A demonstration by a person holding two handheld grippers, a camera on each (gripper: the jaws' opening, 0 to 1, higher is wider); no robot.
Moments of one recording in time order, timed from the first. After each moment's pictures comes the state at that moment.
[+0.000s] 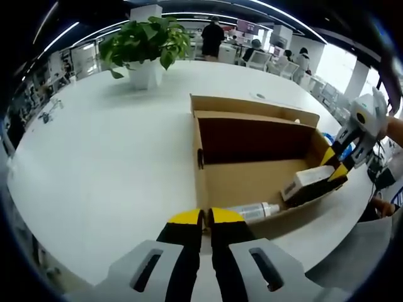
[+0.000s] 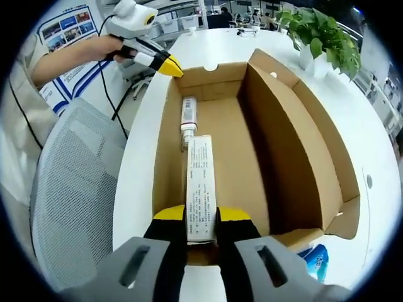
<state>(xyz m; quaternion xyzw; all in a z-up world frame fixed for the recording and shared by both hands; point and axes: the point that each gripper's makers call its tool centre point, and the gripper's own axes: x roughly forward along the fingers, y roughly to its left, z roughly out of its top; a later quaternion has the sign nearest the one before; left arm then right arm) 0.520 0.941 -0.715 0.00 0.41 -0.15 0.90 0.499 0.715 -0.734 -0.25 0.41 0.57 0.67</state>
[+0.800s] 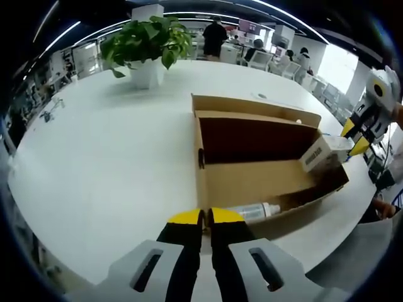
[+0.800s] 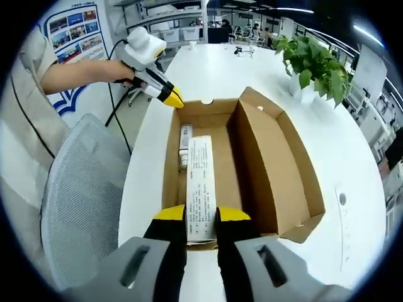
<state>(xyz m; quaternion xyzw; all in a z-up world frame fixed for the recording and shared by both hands) 0.519 0.940 -0.715 0.00 0.42 -0.14 0.90 0.511 0.709 -0.658 -0.26 0.36 0.56 0.70</state>
